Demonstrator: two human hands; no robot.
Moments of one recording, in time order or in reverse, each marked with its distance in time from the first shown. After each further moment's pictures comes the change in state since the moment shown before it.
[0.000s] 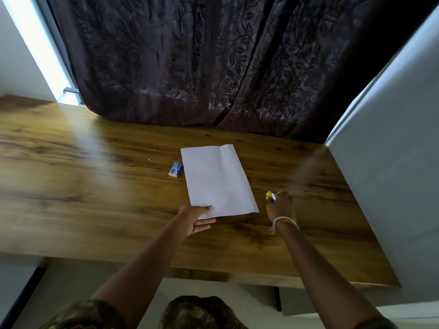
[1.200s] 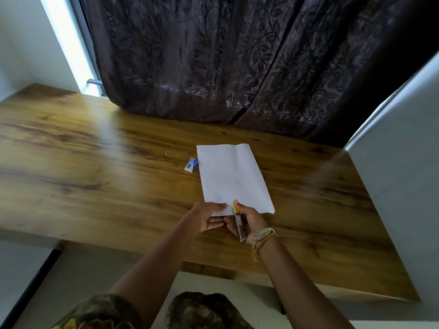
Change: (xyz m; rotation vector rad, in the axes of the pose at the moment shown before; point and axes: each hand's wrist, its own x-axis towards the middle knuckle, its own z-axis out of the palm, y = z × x) left_hand -0.001 -0.003 -0.005 -0.030 -0.079 -0.002; right_hand -0.098 -0.059 0.039 1.047 -0.847 0.457
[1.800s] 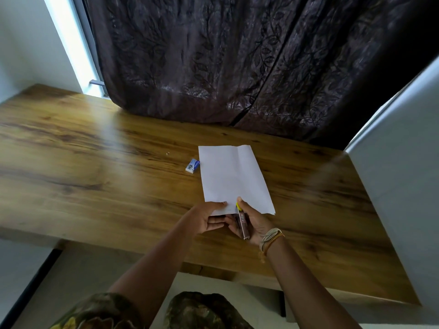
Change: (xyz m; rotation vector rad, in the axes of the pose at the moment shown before) left_hand -0.003 0.002 0.000 -0.020 -0.026 -0.018; right_hand -0.007 -0.009 -0.006 -0.032 -0.075 0.001
